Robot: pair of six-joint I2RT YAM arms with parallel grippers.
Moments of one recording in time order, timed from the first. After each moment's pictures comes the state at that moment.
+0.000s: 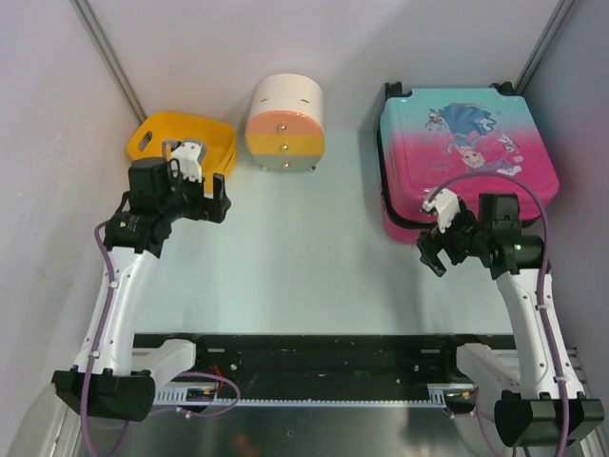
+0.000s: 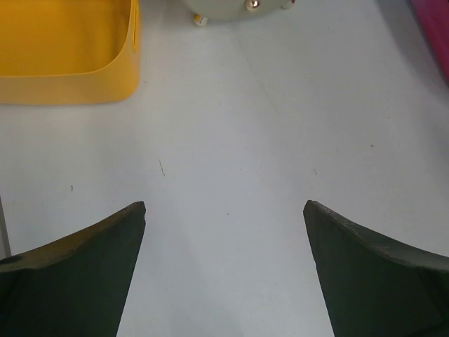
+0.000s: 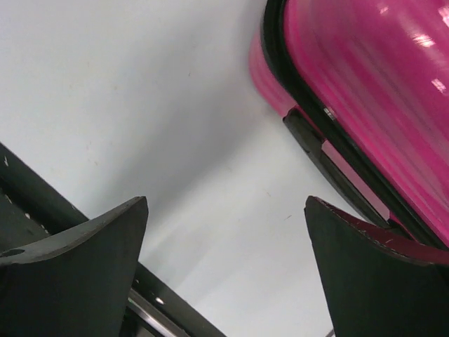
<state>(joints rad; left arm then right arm) -0.09 1.06 1.24 -0.73 0.21 0.09 0.03 0.92 1.08 -0.98 -0.44 -0.65</state>
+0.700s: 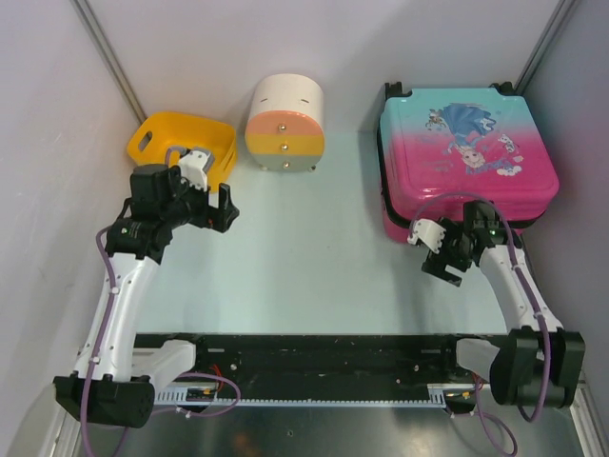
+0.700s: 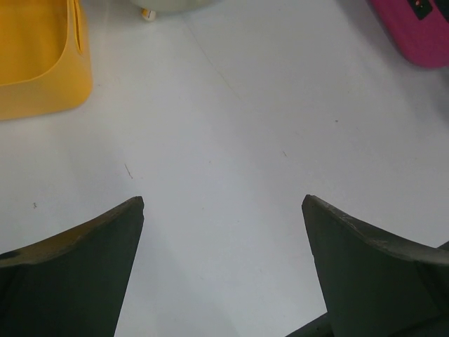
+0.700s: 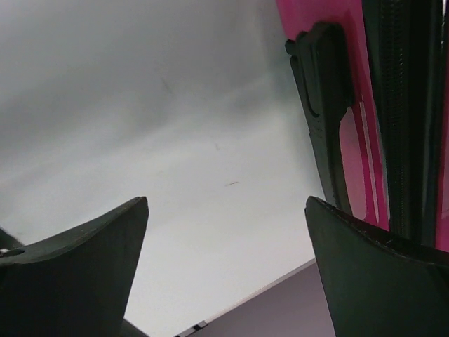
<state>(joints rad) -0.09 1.02 1.19 -0.72 0.35 0.13 -0.04 1.12 0.83 -0.85 -0.24 -1.21</state>
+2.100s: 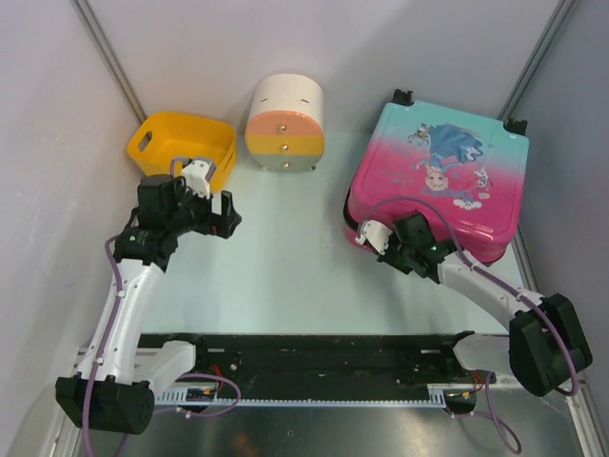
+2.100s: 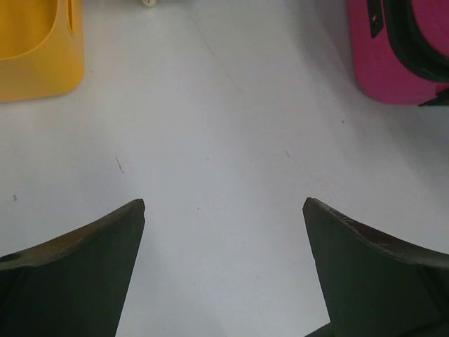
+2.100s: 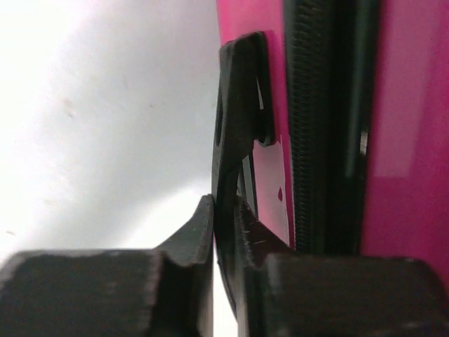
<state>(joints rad) -0.09 0.98 1.06 -0.64 0.34 0.09 0.47 1.23 0.71 -0.41 -0.03 -0.75</state>
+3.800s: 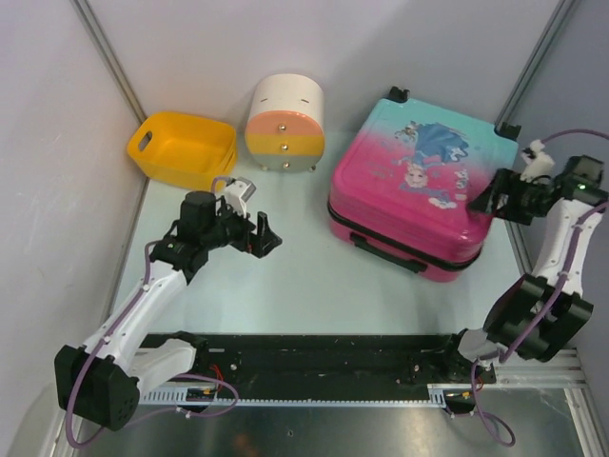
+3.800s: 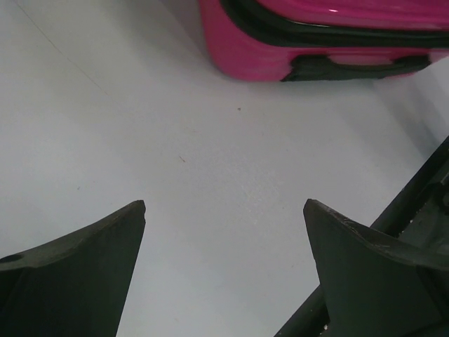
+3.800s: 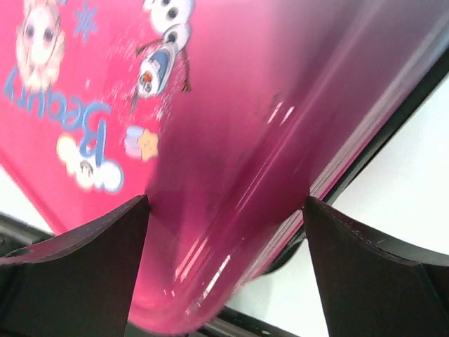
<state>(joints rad) -0.32 1.02 0.82 -0.34 0.46 -0.07 -0.58 1.47 1.44 -1.03 -0.75 -0.28</state>
